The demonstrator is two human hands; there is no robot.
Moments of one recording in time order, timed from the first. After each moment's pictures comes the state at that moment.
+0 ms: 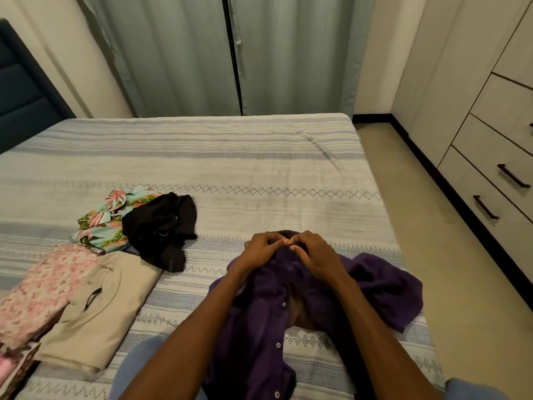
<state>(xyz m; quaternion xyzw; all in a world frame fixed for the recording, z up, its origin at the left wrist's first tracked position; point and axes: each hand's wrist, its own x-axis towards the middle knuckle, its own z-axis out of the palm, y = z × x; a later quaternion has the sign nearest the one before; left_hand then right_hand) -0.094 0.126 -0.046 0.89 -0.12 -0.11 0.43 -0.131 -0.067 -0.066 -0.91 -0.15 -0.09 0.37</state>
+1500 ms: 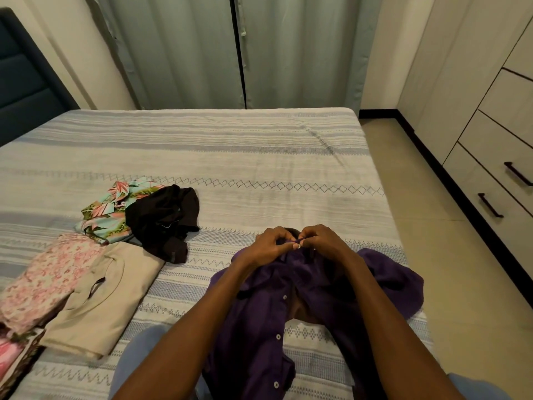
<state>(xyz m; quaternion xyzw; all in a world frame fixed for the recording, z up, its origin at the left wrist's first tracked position) -0.103 0.121 -0.045 0.85 -0.20 -0.14 0.46 -0.116 -0.082 -0.029 -0.89 -0.08 0.12 0.44</state>
